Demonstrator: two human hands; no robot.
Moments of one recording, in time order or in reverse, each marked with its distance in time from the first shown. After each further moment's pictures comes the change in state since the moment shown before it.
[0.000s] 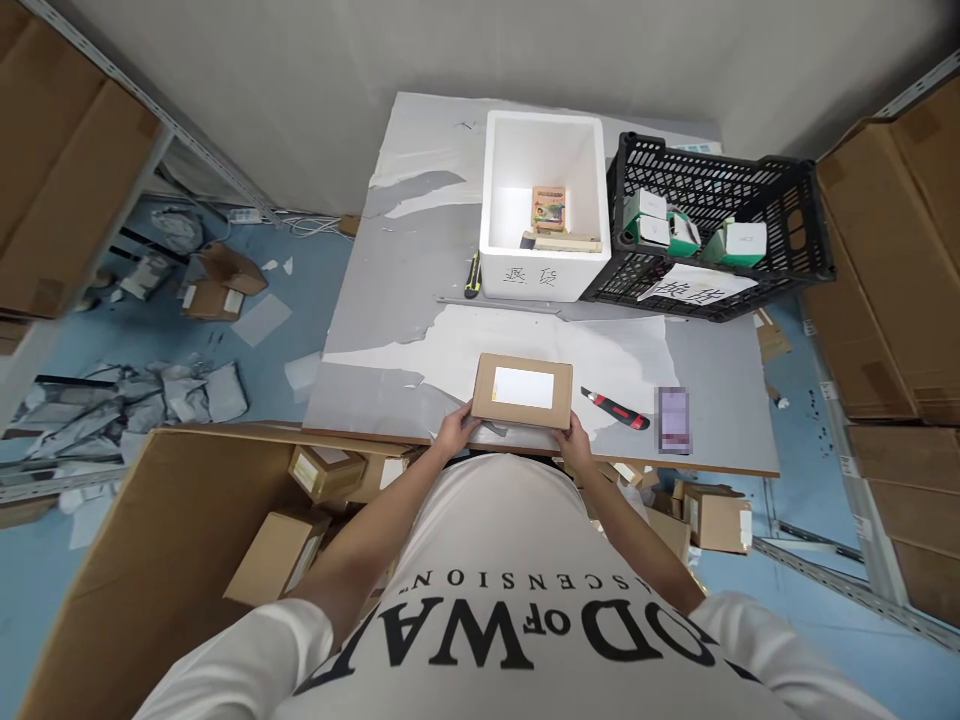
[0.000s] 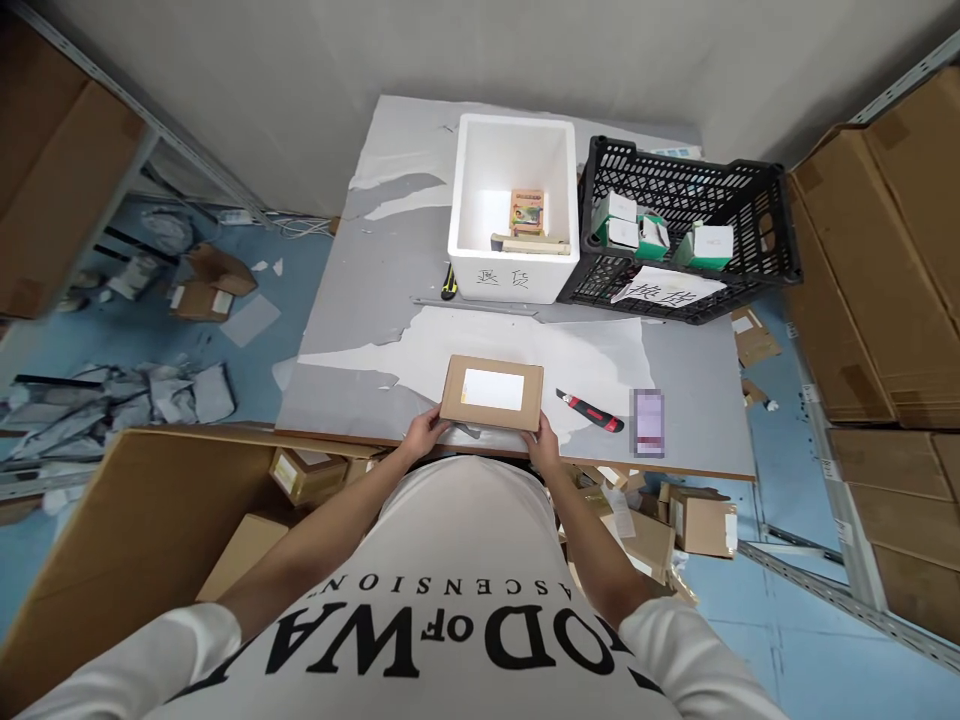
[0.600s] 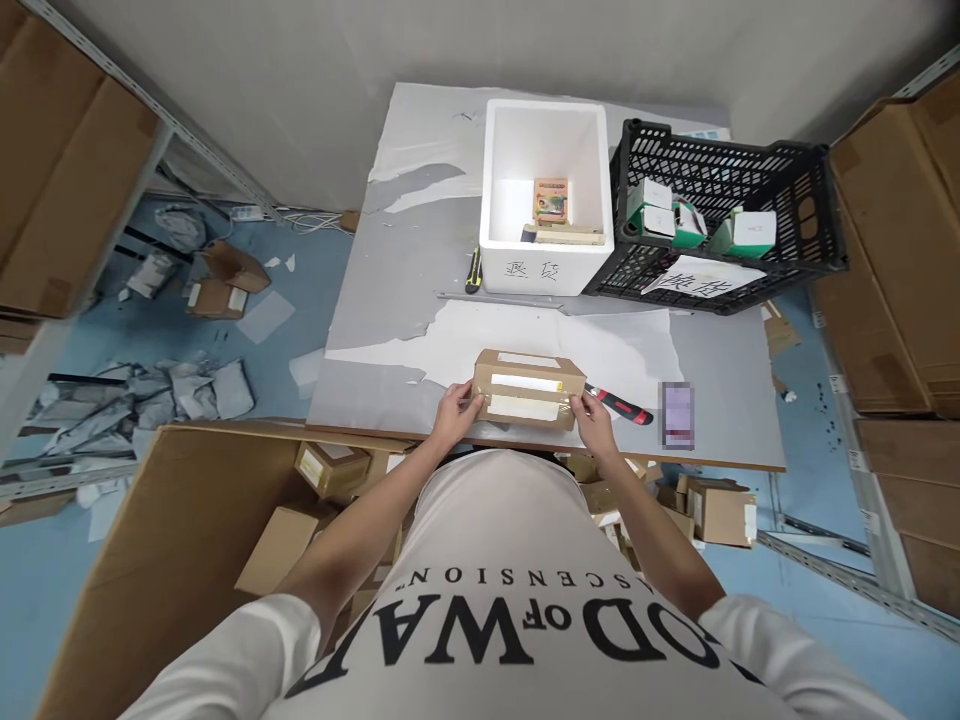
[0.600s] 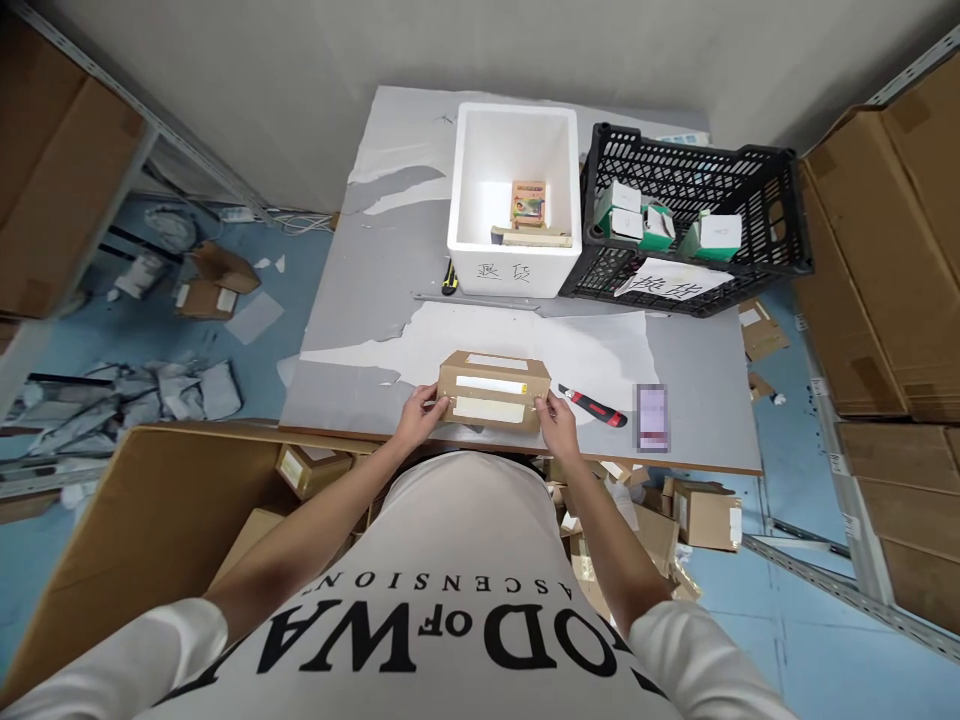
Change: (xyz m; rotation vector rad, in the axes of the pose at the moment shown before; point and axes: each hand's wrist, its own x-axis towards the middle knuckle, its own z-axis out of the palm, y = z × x) left_hand 0.002 0.055 -0.007 0.221 0.153 0.109; right_hand 0.008 -0.069 -0.025 -0.243 0.077 -0.122
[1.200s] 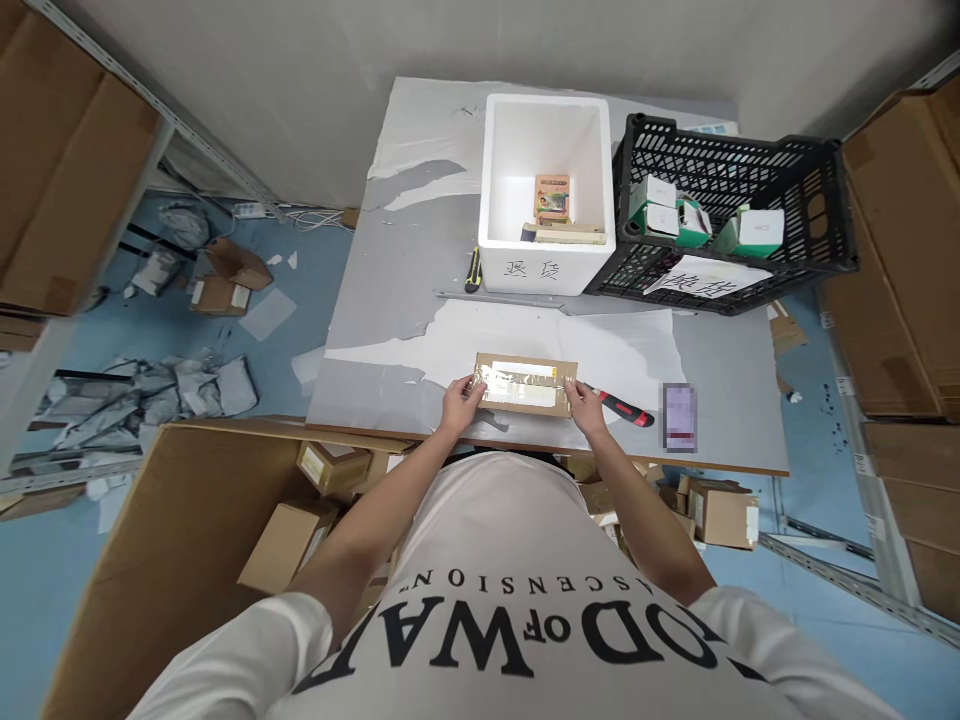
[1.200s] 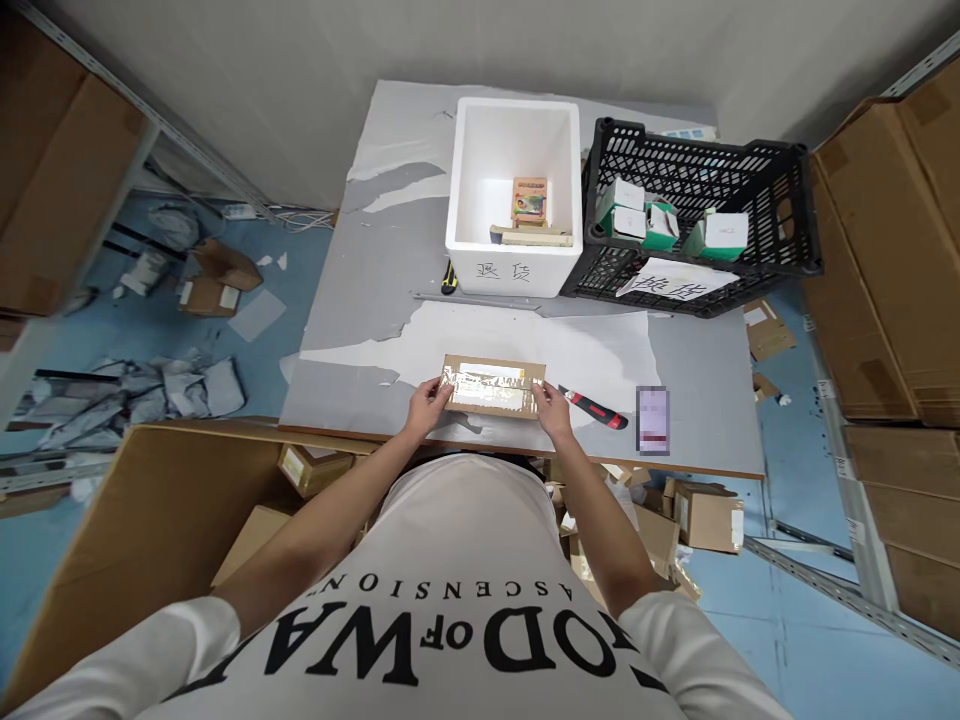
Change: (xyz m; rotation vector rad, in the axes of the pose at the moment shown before) left_hand 0.023 -0.002 0.021 -0.019 0.168 -0.159; right_hand 0.038 0.007 0.013 0.052 -0.032 0.137
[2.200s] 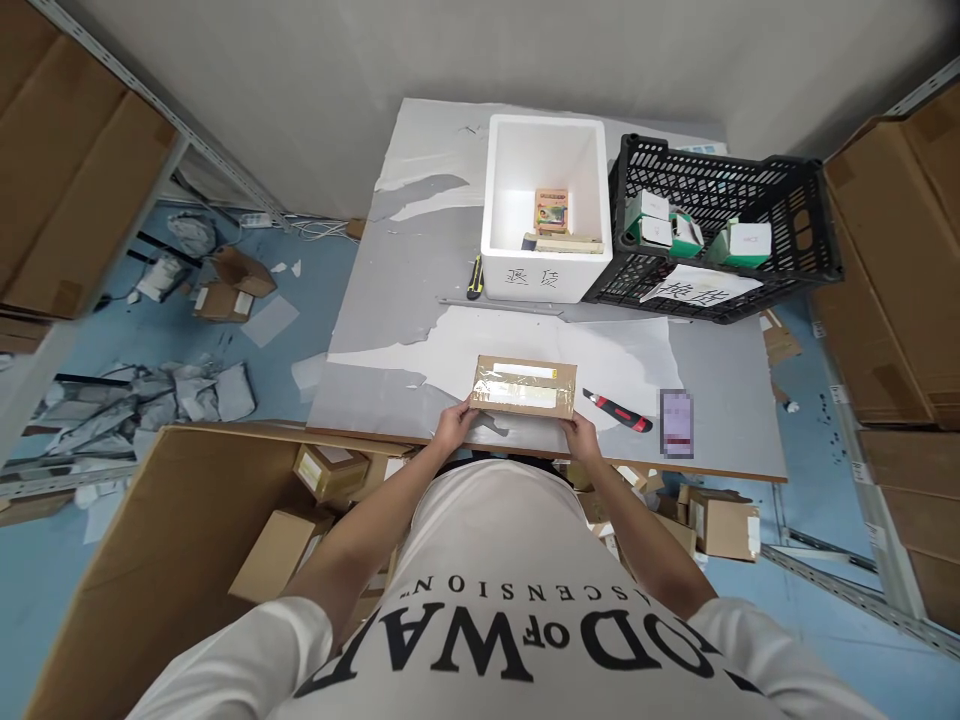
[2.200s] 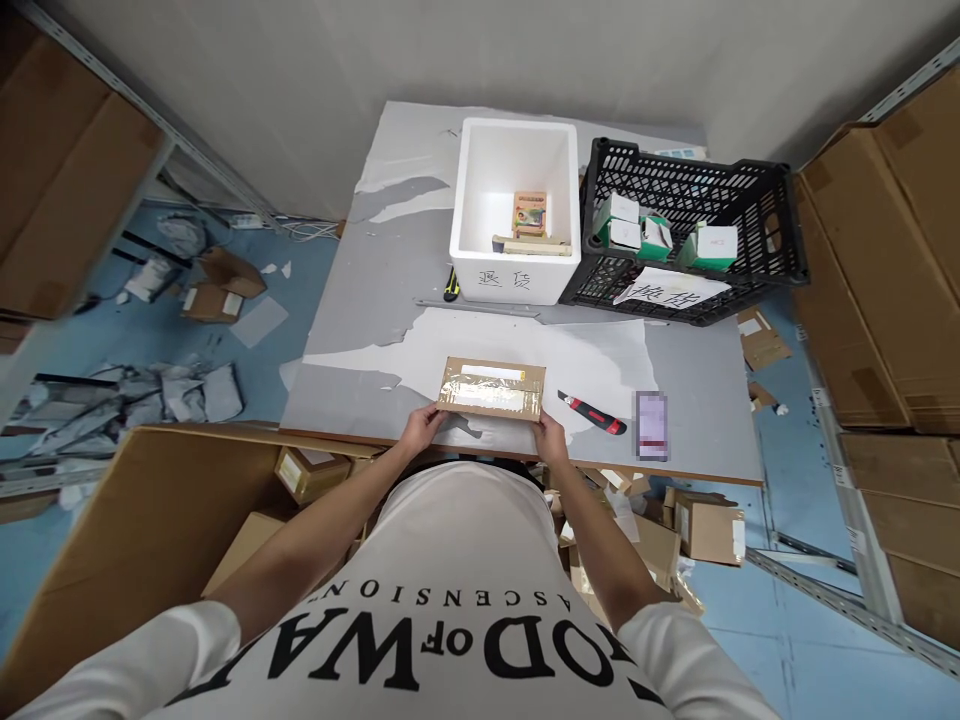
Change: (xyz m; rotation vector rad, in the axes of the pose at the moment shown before) left_hand -0.018 -0.037 -0.012 -0.105 -0.229 0.023; right_hand -0.027 0.053 0.012 -0.017 -0.074 -0.107
